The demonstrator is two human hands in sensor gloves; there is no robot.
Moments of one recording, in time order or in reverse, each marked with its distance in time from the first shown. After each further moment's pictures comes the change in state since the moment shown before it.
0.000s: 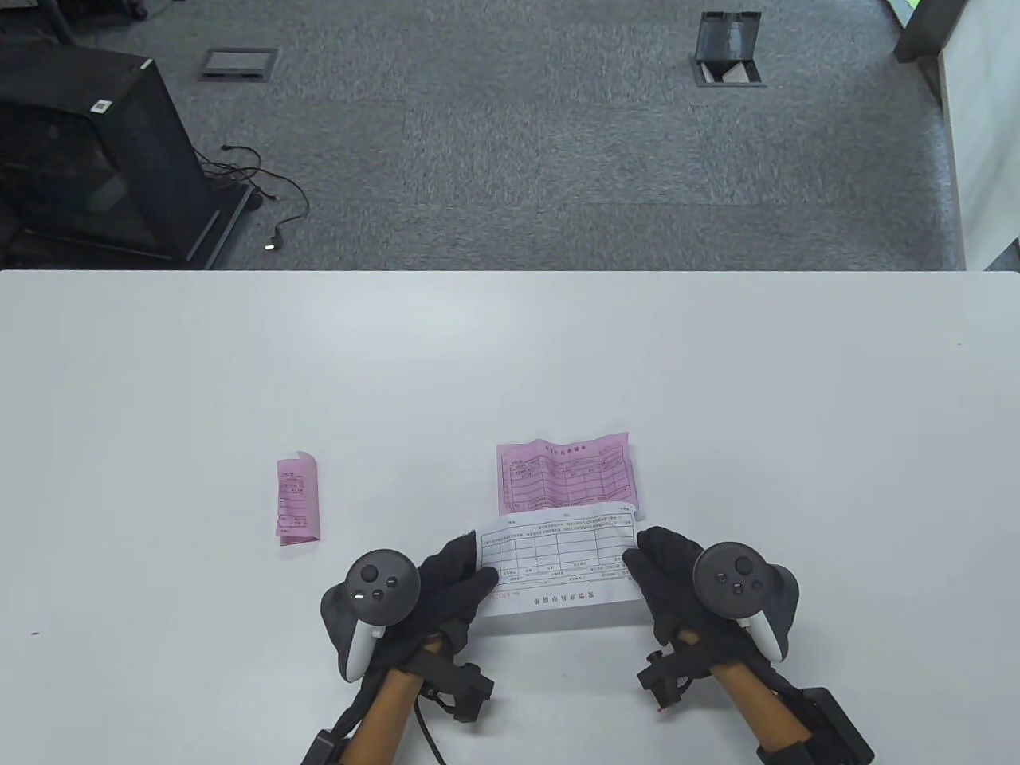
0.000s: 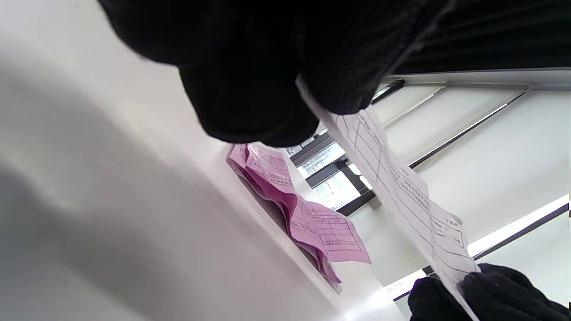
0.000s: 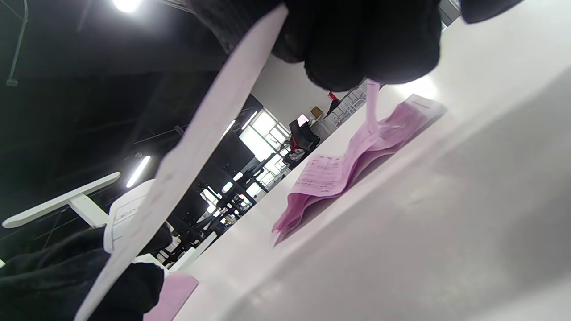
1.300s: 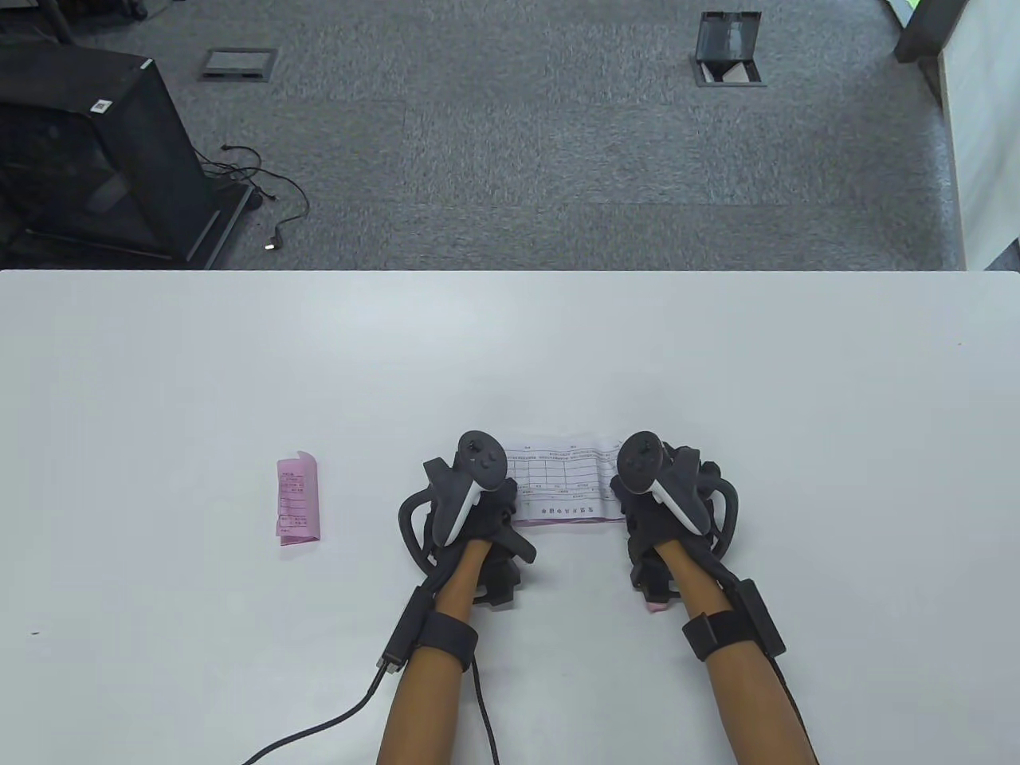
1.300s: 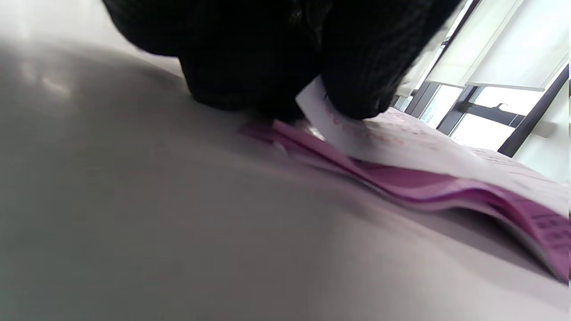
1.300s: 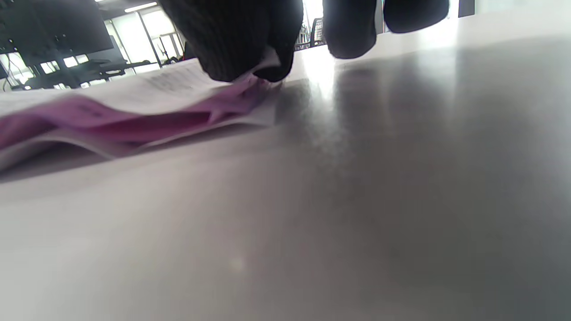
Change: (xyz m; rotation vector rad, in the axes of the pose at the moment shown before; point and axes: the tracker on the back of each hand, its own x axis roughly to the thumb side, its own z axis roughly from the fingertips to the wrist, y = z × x) left_hand 0.031 -0.040 -0.128 0.063 0.301 -0.539; right_hand -0.006 0.035 -0.121 0.091 0.290 0.625
